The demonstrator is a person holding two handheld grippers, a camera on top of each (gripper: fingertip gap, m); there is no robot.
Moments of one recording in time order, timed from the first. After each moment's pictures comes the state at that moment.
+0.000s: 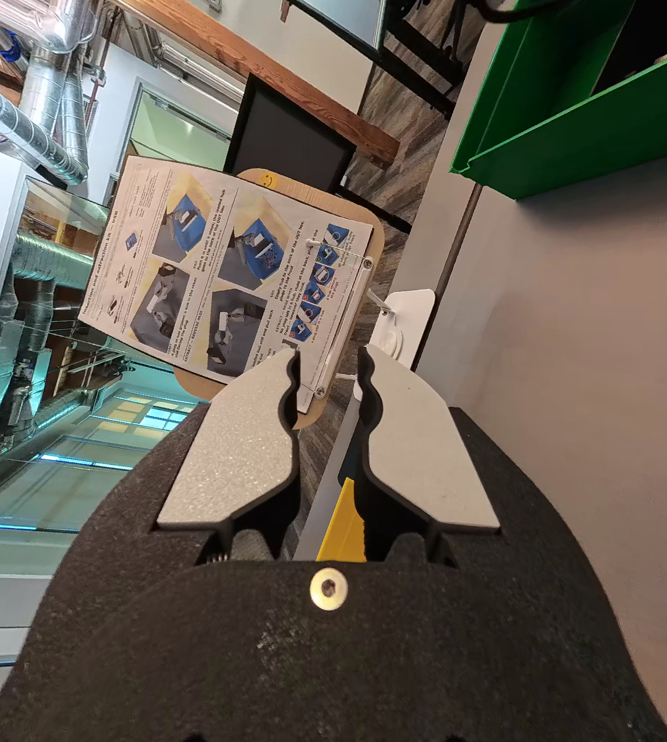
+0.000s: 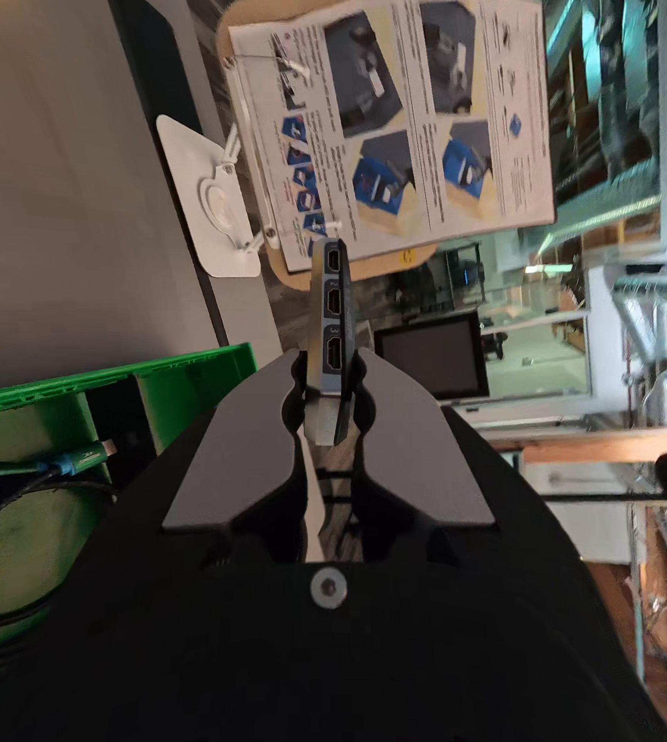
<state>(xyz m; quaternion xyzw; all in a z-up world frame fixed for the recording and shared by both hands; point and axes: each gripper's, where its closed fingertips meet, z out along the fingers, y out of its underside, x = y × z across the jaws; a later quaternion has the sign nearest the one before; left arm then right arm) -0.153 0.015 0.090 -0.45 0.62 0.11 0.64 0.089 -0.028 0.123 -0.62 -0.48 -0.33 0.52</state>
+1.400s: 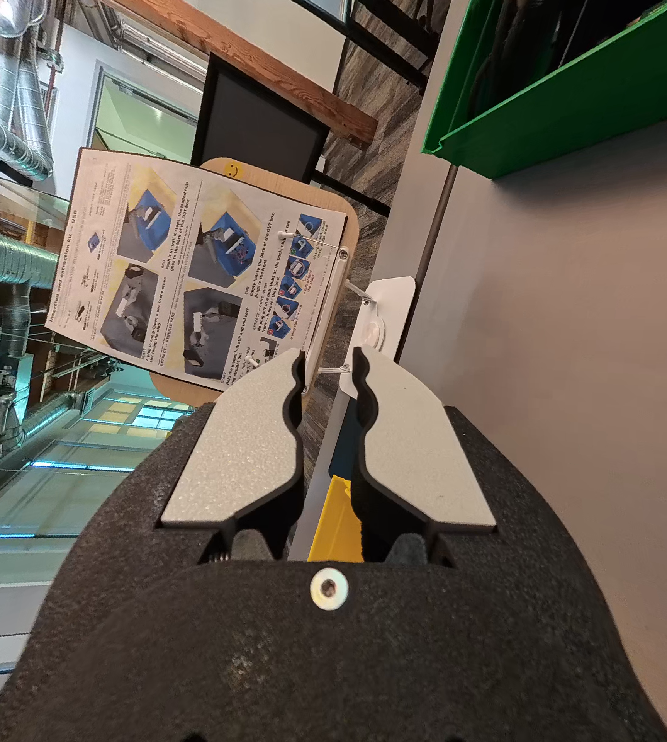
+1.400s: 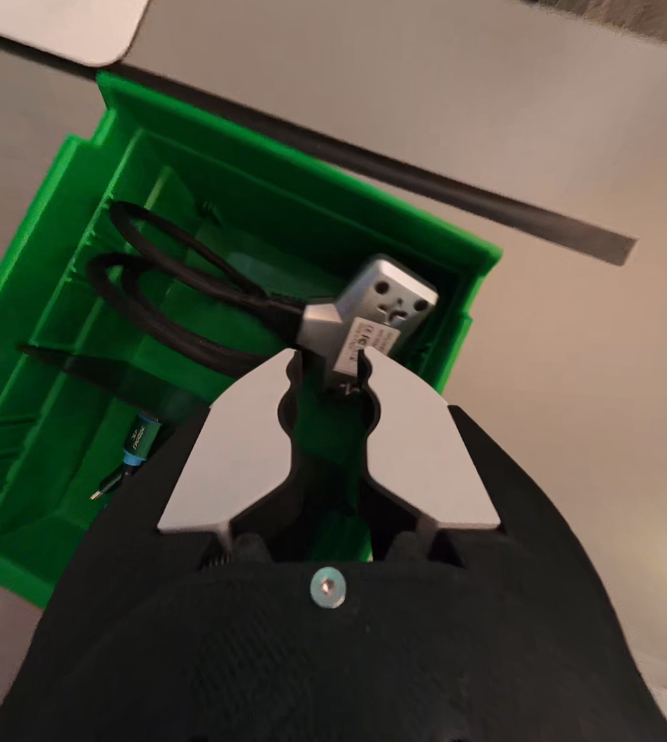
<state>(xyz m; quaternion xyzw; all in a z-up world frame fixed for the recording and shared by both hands) -0.142 0.017 0.072 -0.45 0.64 0.13 0.61 0.267 0.030 -0.068 -0.95 -0.04 0.04 0.31</state>
